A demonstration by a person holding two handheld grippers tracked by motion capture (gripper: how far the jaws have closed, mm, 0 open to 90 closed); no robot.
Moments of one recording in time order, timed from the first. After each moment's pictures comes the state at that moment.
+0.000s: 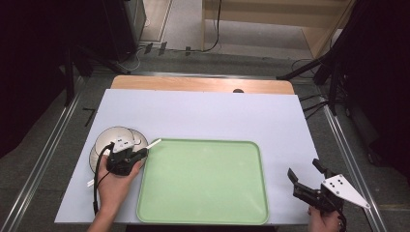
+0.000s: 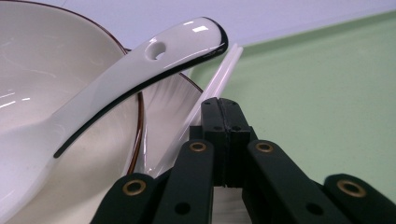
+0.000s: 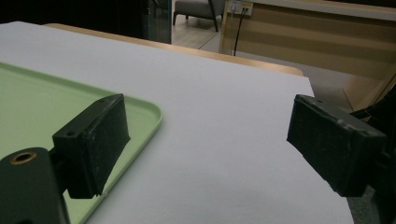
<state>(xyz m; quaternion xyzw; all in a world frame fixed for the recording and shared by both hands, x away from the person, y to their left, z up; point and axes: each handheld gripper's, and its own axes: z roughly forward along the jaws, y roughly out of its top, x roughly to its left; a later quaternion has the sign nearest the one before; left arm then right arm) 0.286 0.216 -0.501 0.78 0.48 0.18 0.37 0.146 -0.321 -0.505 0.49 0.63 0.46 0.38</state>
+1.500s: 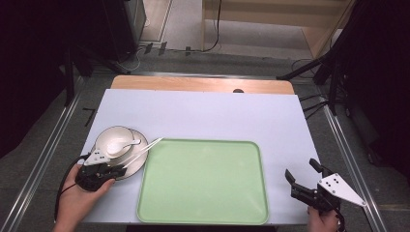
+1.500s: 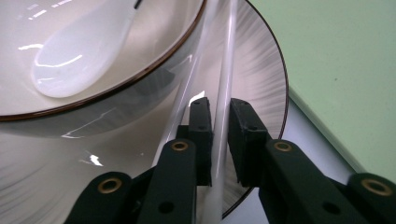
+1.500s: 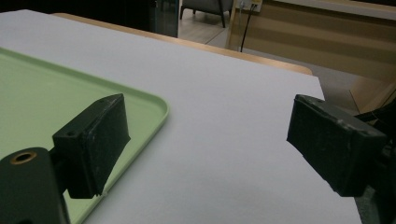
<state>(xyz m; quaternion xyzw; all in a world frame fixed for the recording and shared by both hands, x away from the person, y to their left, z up) 0.257 0.285 -0.495 0.85 0.40 0.12 0.32 0.149 -0.318 -0.507 0.48 0.65 0.46 0.37</state>
